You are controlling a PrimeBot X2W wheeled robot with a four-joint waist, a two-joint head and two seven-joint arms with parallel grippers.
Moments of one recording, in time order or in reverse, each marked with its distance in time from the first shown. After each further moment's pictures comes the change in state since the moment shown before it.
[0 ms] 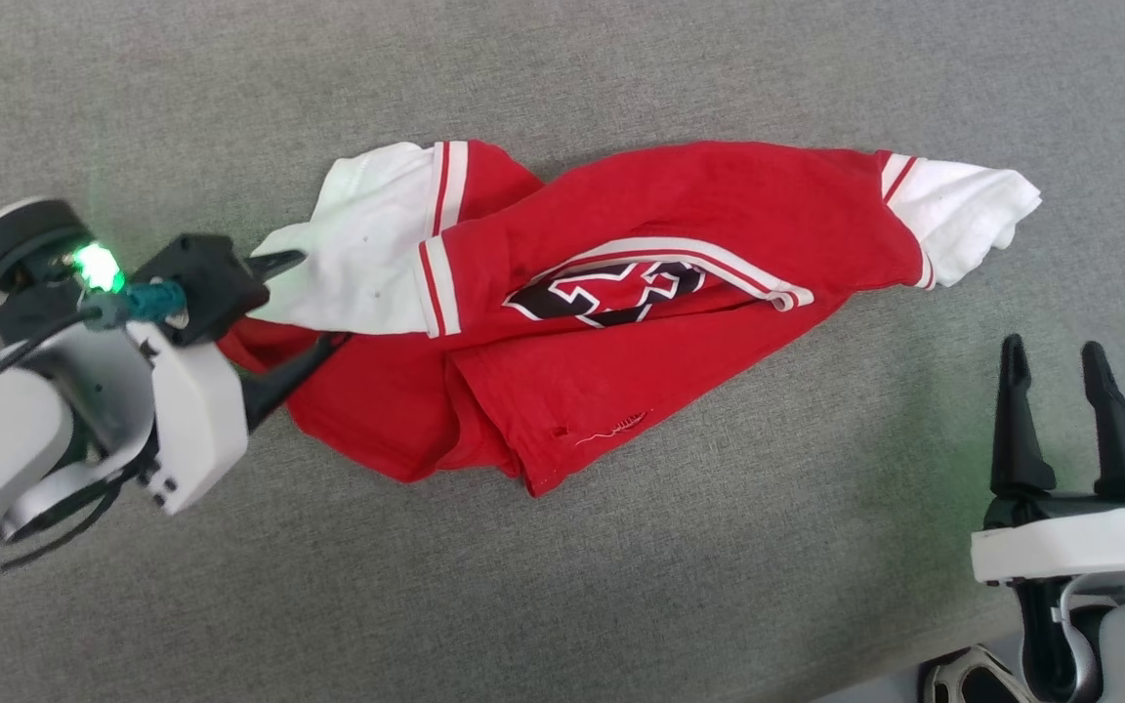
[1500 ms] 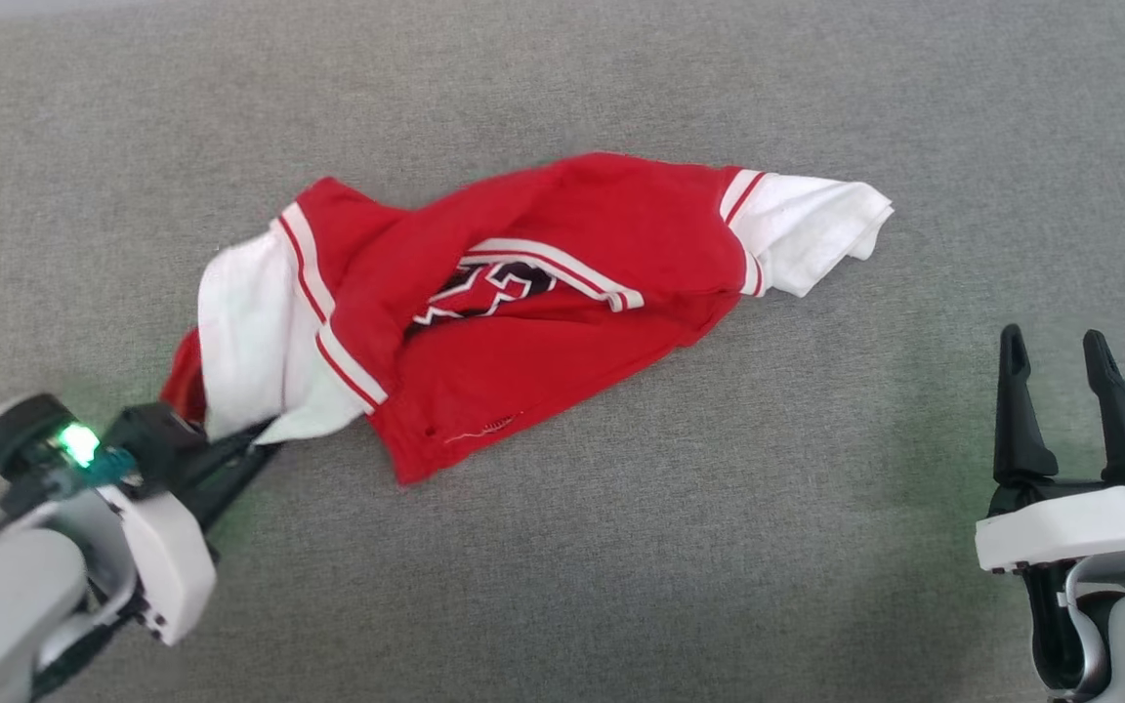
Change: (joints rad) left arm 0.304 -0.081 0.021 0.304 0.005 0.000 -0.384; right arm -0.025 0.000 -0.008 -0.020 -0.051 0.000 0.084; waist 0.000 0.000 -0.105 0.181
